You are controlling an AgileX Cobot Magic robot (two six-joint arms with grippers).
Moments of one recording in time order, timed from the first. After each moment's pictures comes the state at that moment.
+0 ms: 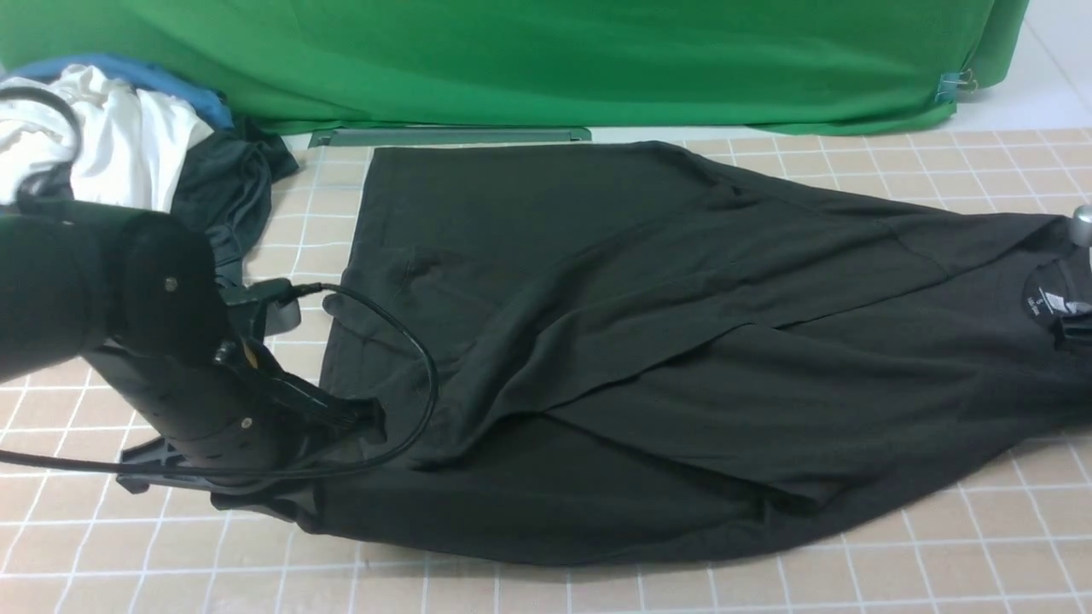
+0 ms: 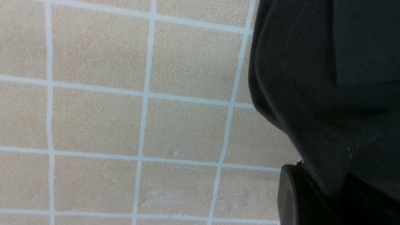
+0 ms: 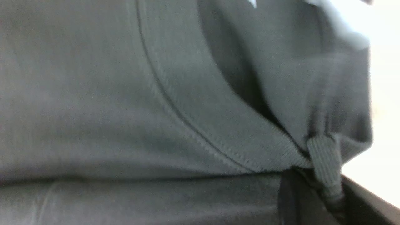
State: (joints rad) right arm -0.25 1.86 -1.16 -0.14 0.80 0.09; left arm -0.31 1.47 -0.88 -0.08 0.86 -0.35
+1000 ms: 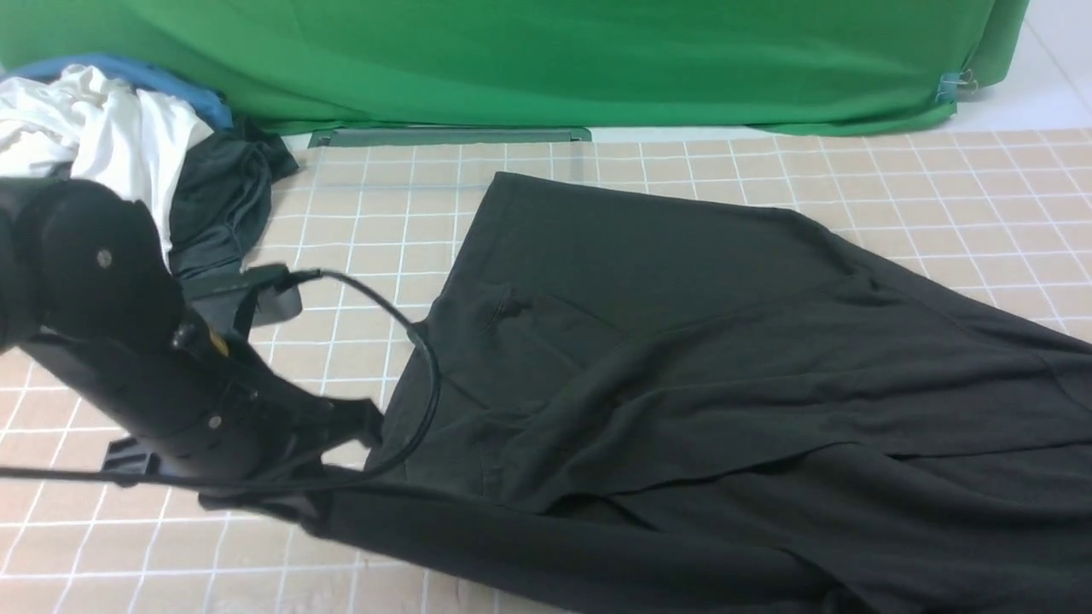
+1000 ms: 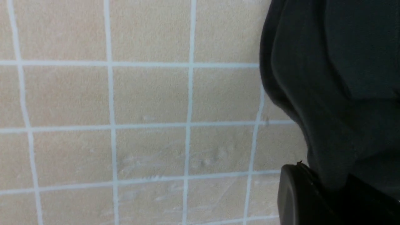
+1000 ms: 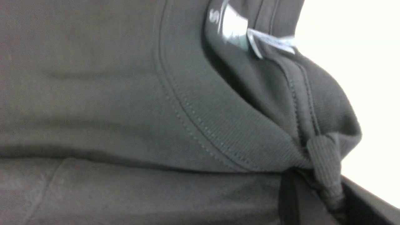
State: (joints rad) right arm -0.25 1.35 -0.70 -0.49 0.89 0.33; left arm -0.31 1.40 -0.91 -0.19 0.95 -0.20
